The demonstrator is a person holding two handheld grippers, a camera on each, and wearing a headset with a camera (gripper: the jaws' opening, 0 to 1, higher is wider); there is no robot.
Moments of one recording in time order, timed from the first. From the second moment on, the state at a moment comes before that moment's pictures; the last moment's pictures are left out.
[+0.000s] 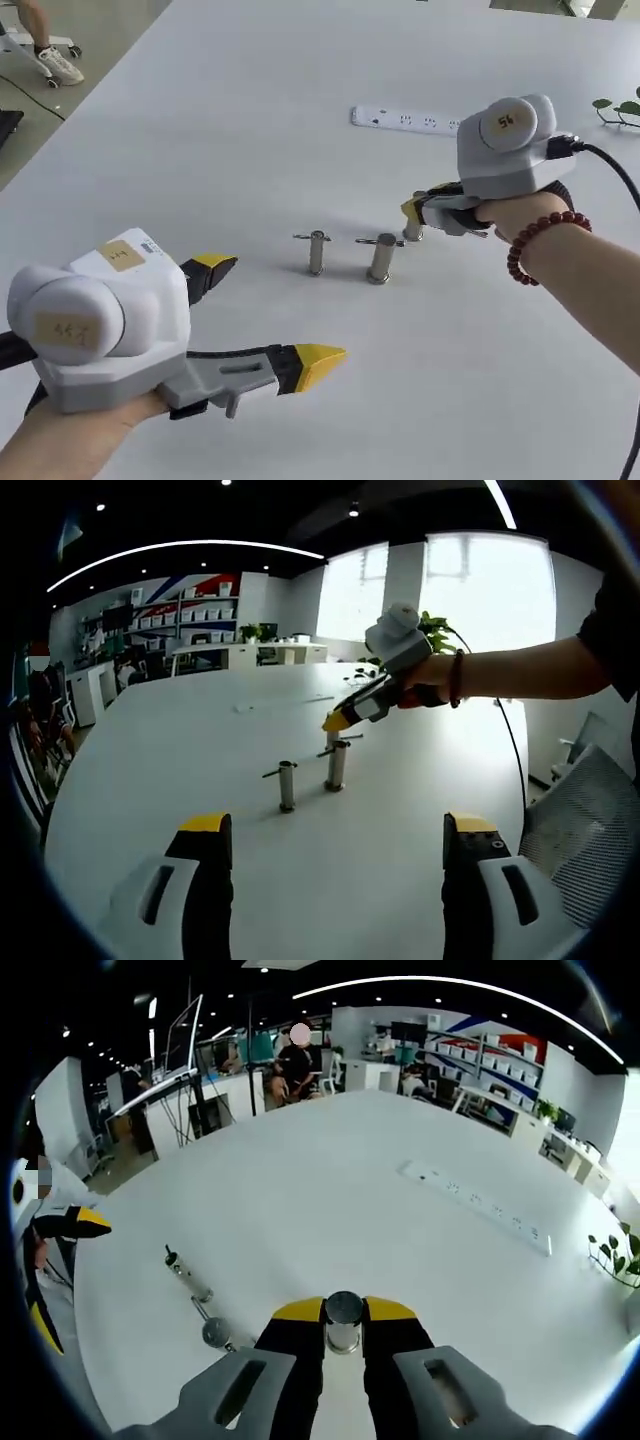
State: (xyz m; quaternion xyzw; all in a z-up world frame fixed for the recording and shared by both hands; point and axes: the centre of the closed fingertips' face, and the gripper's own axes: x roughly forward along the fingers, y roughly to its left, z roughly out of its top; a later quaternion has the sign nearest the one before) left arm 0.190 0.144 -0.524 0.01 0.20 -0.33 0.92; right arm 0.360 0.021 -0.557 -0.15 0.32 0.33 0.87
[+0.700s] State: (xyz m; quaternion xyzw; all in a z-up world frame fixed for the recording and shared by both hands) left arm 0.189 0.140 -0.513 0.02 0.19 -0.33 0.93; right arm 0.292 -0.004 -0.549 -0.14 0.32 0.32 0.88
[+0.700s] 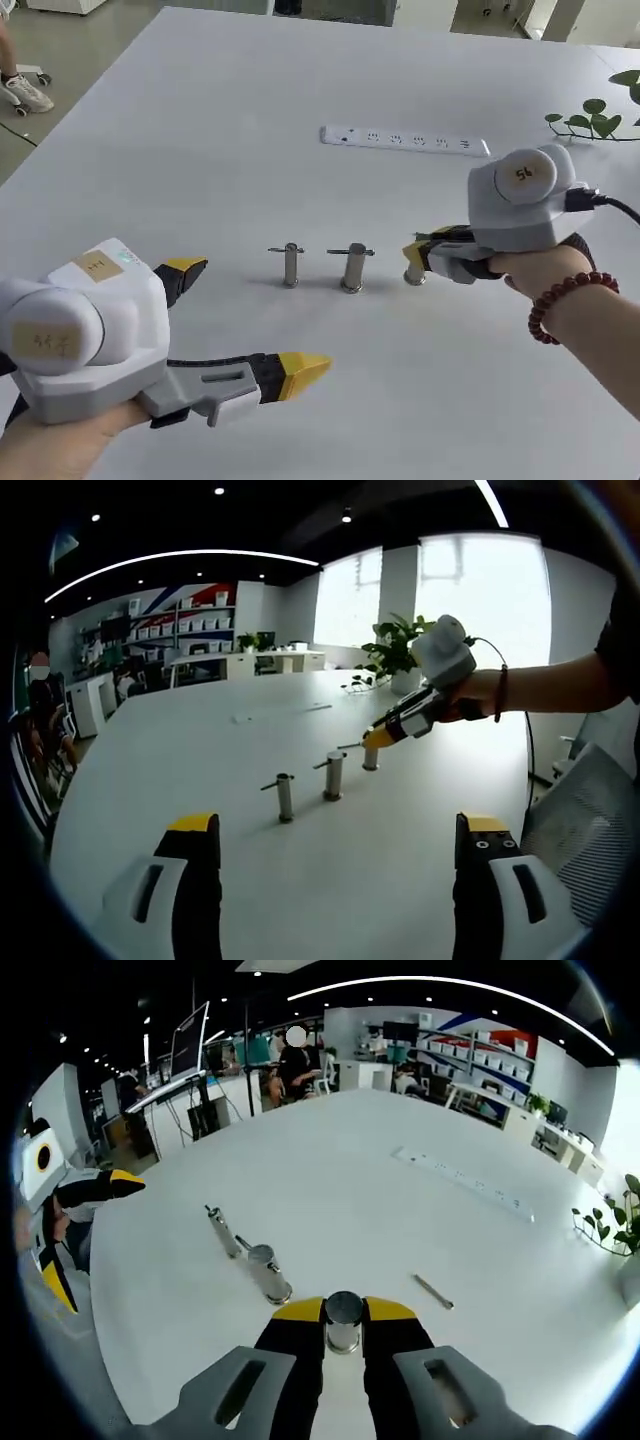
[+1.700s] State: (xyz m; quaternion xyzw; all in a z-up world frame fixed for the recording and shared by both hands) left arm 0.188 0.137 -0.510 0.03 0.18 -0.33 0.92; right arm 0.255 0.007 -0.564 -0.09 0.33 0.22 0.91
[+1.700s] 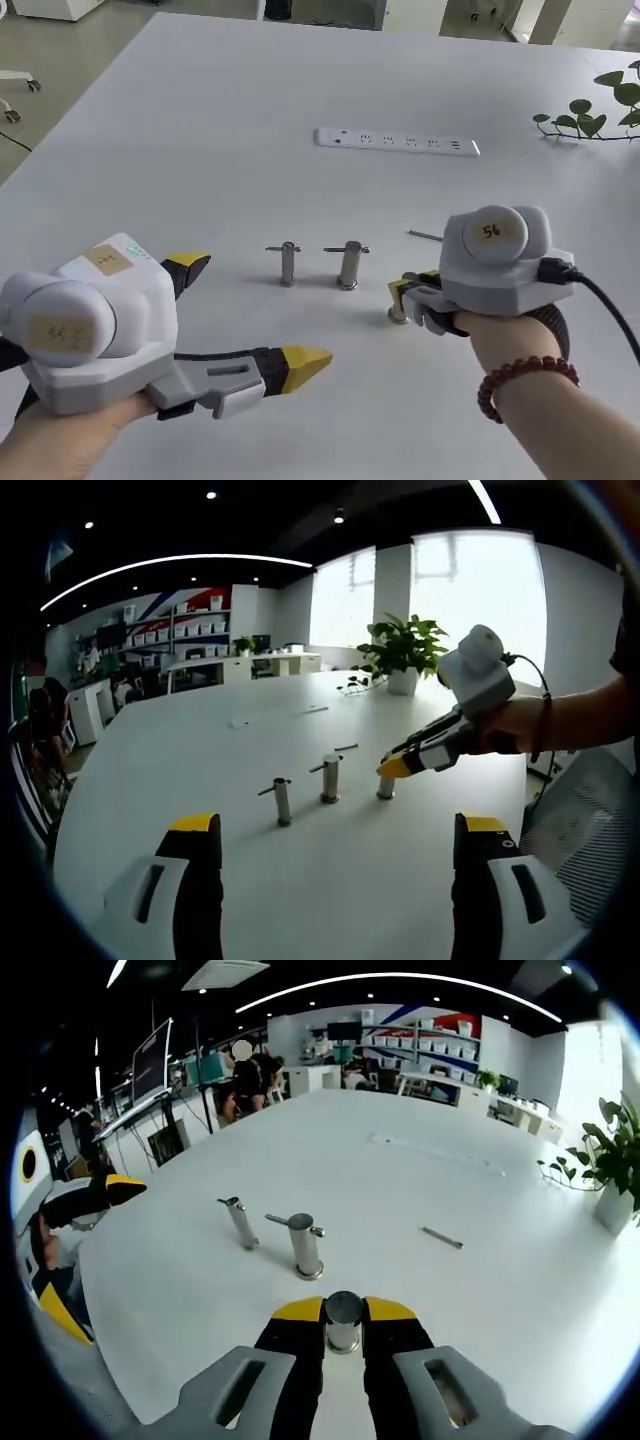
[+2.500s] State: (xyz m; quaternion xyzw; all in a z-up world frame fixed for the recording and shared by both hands) left arm 0.187 0.136 -0.512 0.03 0.18 -0.34 0.92; right arm 0.251 0.020 -0.572 -0.05 0.31 0.20 0.93
